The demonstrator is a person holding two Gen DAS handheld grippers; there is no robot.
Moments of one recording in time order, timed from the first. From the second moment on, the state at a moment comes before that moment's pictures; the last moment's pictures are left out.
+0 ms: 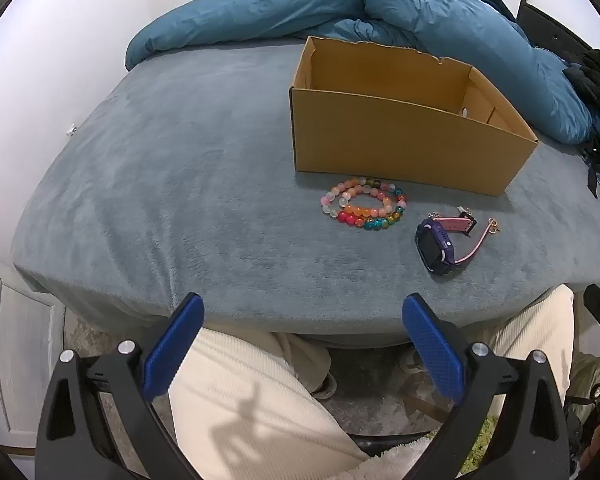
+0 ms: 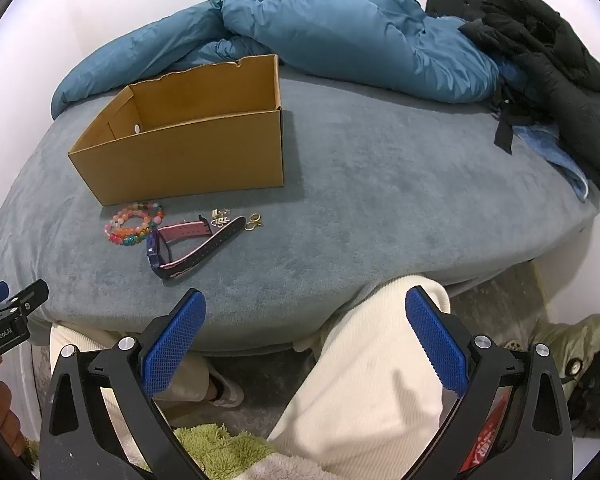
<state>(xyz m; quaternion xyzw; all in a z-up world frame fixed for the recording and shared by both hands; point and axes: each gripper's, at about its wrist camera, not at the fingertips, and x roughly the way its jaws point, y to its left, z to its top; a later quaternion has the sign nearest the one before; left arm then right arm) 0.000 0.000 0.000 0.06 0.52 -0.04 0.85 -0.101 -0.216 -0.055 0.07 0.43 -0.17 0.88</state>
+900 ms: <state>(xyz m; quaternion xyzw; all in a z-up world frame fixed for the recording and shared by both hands) 0.000 0.000 0.000 0.06 0.51 -0.04 0.85 -0.100 -0.212 -0.055 0.07 0.43 -0.17 0.89</state>
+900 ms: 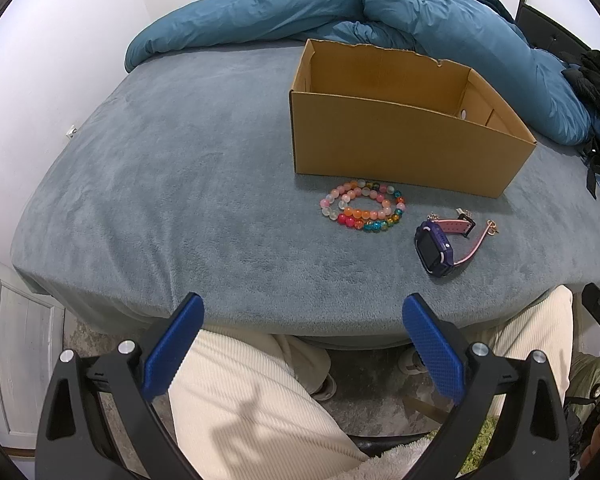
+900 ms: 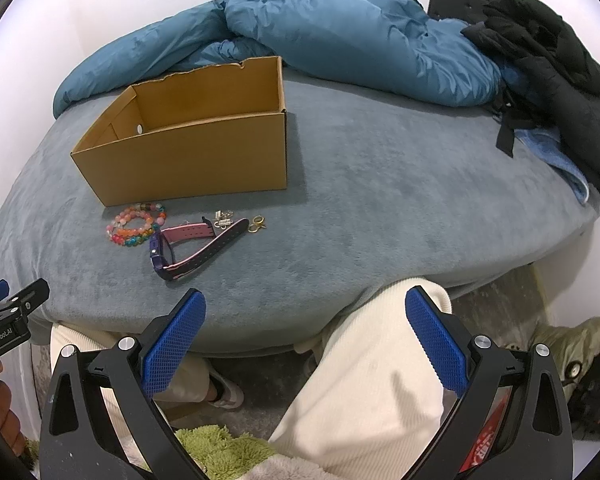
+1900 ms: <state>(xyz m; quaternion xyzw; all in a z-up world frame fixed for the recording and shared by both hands) 0.000 0.000 0.000 0.06 0.51 -0.04 0.86 -0.098 -0.213 -0.054 0.07 0.43 -0.17 0.89</state>
